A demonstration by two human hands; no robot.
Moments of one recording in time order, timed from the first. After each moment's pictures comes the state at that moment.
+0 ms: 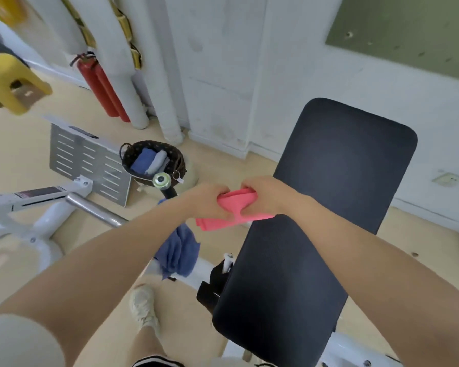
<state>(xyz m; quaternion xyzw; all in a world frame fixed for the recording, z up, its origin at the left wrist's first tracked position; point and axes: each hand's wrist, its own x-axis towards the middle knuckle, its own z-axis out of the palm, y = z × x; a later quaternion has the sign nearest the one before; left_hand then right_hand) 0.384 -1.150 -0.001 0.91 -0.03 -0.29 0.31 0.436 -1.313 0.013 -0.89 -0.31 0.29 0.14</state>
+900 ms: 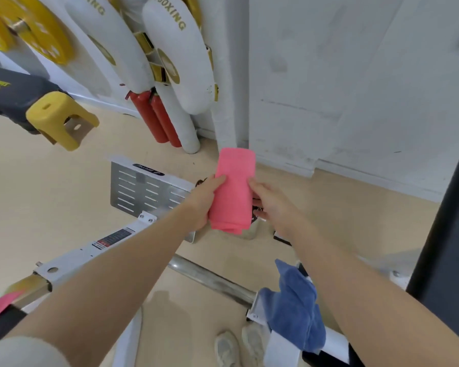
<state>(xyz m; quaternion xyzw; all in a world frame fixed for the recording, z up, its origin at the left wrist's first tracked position) 0.467 -0.796 -0.013 0.57 0.31 -0.14 0.75 0.497 -0.940 -0.024 -0.68 0.08 0.35 0.64</state>
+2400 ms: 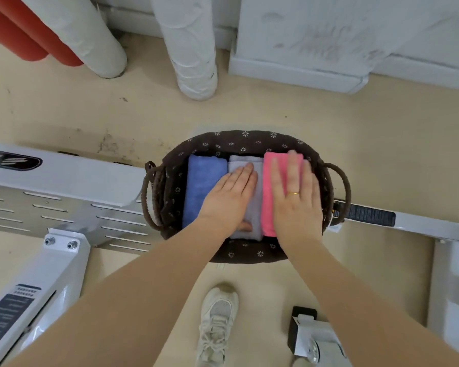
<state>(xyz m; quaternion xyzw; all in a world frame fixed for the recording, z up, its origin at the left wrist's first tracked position) 0.678 -0.686 -0.508 0.92 -0.22 -0.31 0.06 0.655 -0.821 -0.502 -0.99 -0.02 0.10 0.04</state>
